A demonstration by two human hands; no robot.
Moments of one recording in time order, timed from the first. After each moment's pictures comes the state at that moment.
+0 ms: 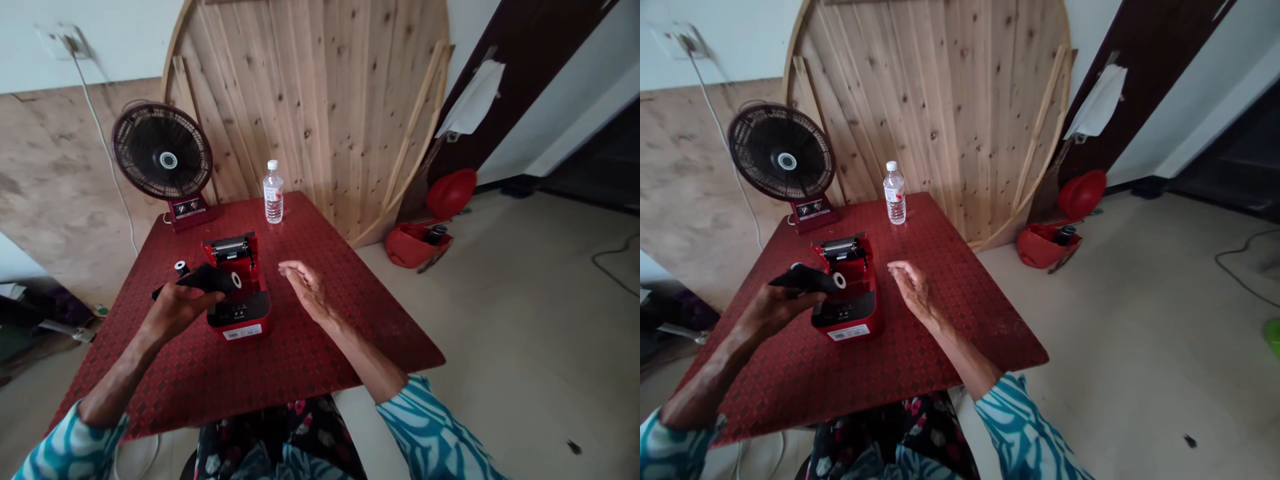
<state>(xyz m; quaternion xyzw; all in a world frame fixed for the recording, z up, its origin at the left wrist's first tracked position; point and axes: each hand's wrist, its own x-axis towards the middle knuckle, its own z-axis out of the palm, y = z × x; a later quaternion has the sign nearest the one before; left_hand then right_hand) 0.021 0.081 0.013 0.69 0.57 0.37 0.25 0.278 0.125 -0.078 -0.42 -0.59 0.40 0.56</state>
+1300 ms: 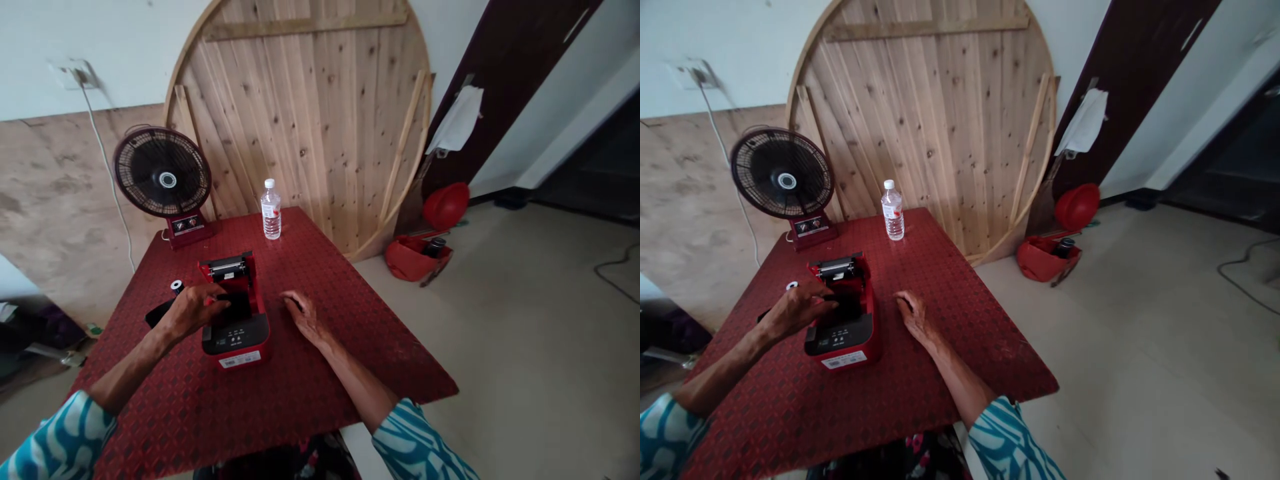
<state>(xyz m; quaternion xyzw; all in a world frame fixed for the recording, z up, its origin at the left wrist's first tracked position) 0.023 0.133 0.000 0.81 0.53 0.21 0.17 0.286 0.150 -0.139 -0.46 -0.67 0.31 0.50</state>
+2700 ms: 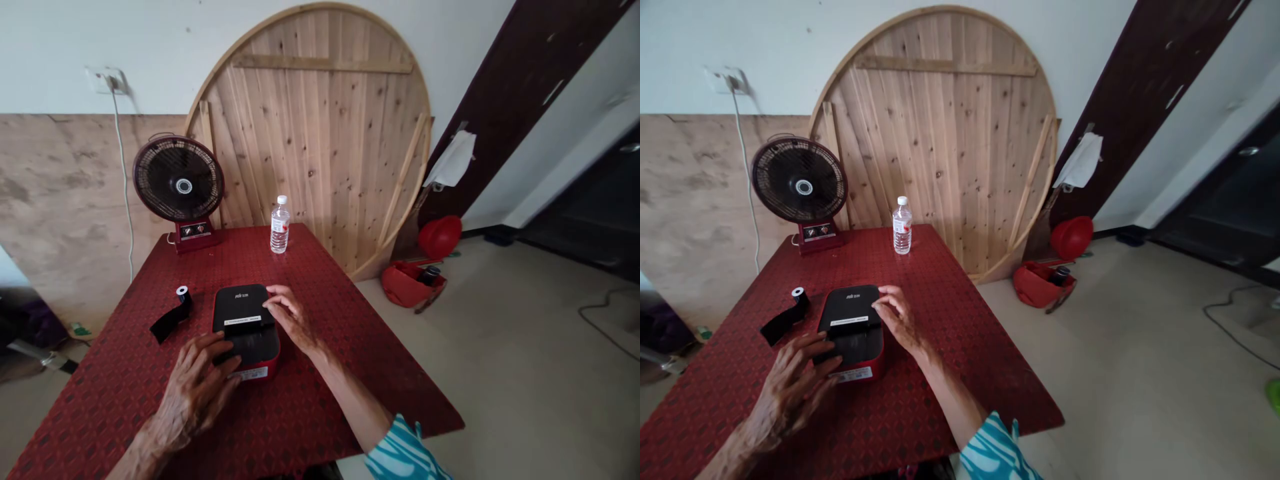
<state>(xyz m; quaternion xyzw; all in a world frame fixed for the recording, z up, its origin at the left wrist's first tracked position) 0.020 0.039 -0.061 0.86 0.34 0.34 -0.14 0.251 0.155 -0.089 -0.37 -0.67 0.38 0.52</state>
